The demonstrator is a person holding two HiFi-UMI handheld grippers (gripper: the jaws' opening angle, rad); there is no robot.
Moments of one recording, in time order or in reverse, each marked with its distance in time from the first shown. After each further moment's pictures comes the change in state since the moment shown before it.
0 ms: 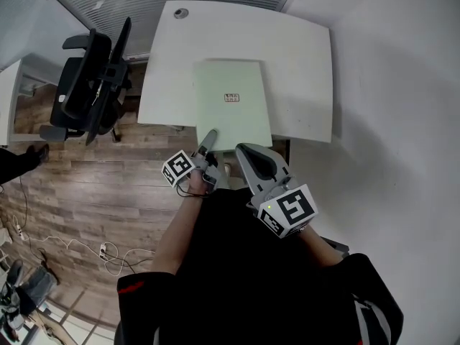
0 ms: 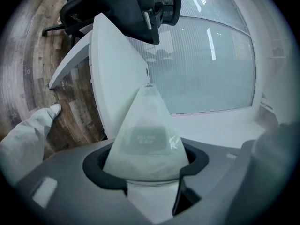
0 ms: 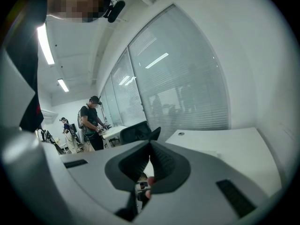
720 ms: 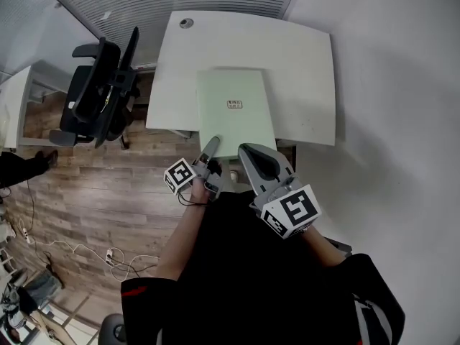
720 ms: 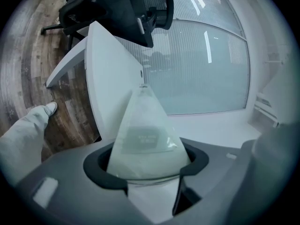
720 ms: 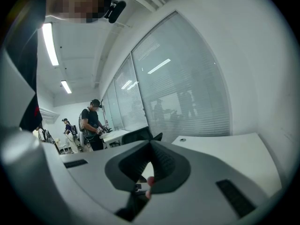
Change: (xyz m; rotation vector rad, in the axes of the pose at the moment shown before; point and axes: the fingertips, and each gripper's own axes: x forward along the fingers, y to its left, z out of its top) left arm -0.020 -0.031 0.000 -0.006 -0.009 -0.057; right arm -0.008 0.008 0.018 -0.025 -0.070 0.012
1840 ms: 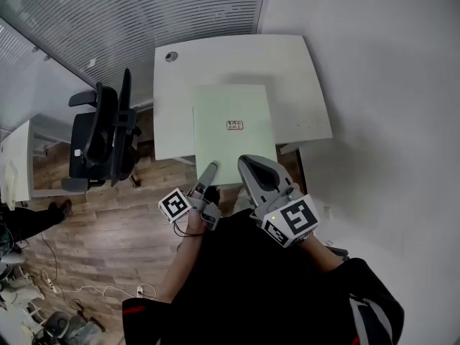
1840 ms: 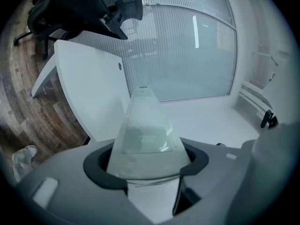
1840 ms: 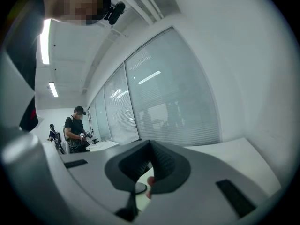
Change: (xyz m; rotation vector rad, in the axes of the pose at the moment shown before) left arm -0.051 -0.091 0.004 0.104 0.205 -0.124; right arm -0.008 0.025 0.035 0.024 -0.136 -0.171
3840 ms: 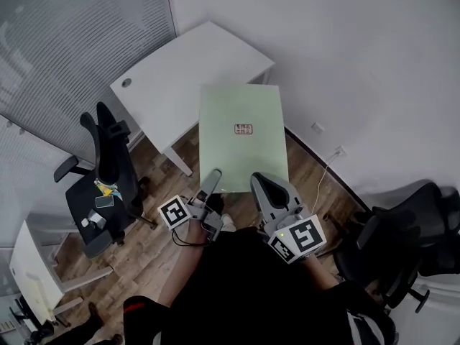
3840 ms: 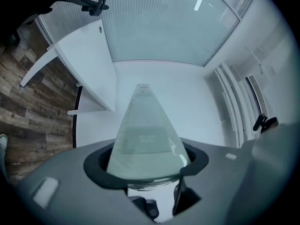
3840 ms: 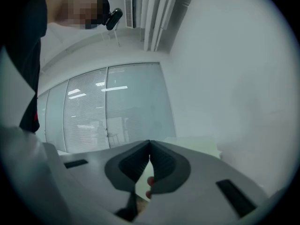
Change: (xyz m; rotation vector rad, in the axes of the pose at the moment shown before) left arm -0.262 -0.058 -0.039 0.021 0.673 -0.244; right arm -0.116 0.322 -0.065 -0.013 -0.215 -0.710
